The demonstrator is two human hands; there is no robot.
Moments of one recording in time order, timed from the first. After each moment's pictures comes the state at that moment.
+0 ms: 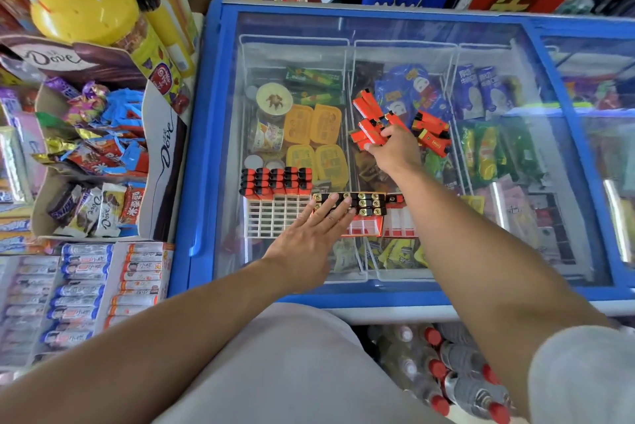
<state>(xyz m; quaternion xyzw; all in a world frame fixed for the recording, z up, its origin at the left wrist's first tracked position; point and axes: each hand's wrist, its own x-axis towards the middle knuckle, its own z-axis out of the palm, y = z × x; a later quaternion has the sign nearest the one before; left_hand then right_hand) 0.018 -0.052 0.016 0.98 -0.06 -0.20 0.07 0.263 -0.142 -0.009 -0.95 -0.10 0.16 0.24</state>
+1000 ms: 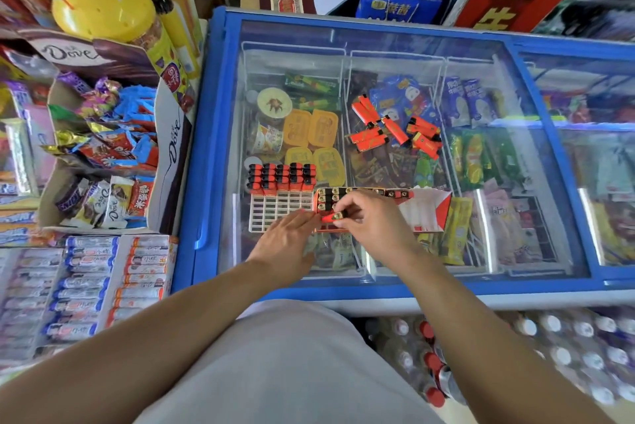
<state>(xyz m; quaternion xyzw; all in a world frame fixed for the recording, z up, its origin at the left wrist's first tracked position) -0.018 -0.029 -0.011 0.95 0.07 -0.13 0.28 0.107 -0.184 0.046 -0.87 -0.32 0.21 0.31</state>
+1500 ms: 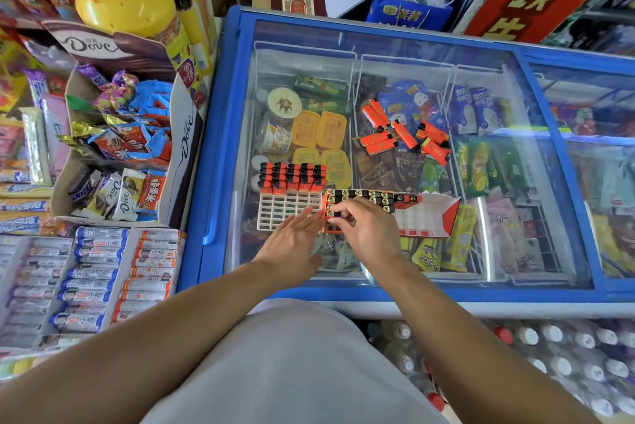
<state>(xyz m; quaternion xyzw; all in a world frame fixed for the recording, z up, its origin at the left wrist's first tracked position) -0.023 -0.026 -0.016 0.94 0.06 -0.12 0.30 0.092 -0.167 0.003 -0.90 -0.36 0.04 0.24</state>
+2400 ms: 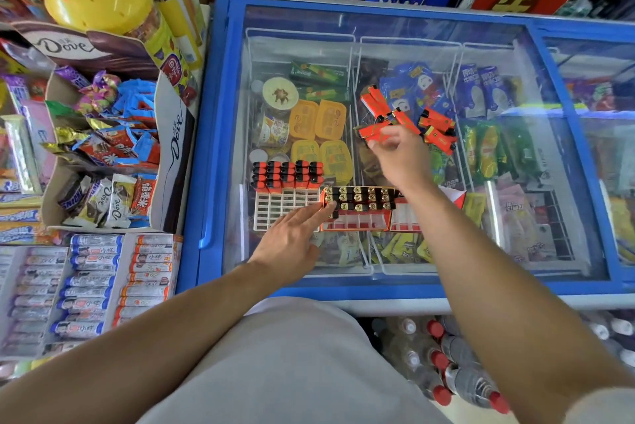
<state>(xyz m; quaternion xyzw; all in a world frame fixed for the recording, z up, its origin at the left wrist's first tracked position) -0.015 -0.023 -0.004 0.93 0.10 -0.11 0.33 0.203 -0.146 0.043 -0.92 -0.12 0.14 0.34</state>
